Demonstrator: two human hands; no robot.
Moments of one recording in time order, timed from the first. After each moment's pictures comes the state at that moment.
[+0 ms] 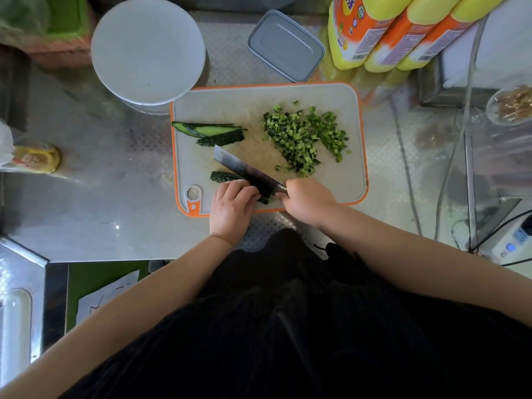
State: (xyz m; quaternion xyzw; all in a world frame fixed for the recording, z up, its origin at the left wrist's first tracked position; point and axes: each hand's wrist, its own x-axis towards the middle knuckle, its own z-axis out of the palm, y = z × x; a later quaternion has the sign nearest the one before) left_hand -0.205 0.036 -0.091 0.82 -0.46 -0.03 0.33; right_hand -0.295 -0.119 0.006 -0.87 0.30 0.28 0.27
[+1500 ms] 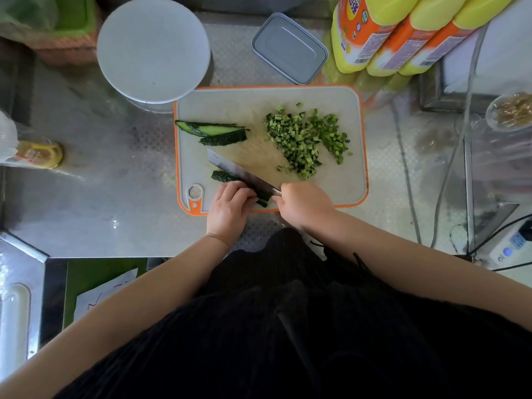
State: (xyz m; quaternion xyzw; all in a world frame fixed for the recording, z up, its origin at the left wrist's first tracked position) left_hand -0.202 0.043 -0.094 0.82 -0.46 -0.04 0.35; right_hand -0.295 -0.104 0.012 -0.90 0.28 0.26 0.23
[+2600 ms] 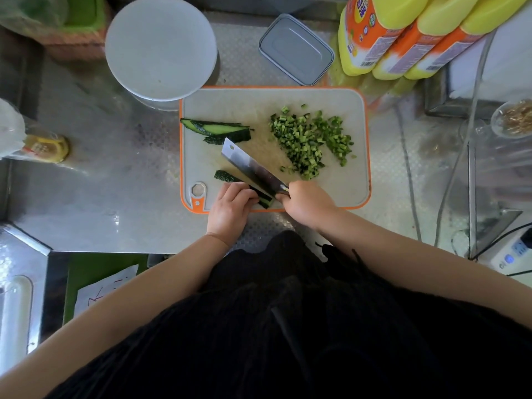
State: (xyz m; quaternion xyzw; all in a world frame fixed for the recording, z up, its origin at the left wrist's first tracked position) left_hand -0.202 0.047 -0.094 0.82 -0.46 -0.05 0.35; right_hand -0.292 -0.112 0.009 -0.85 0.33 0.29 0.28
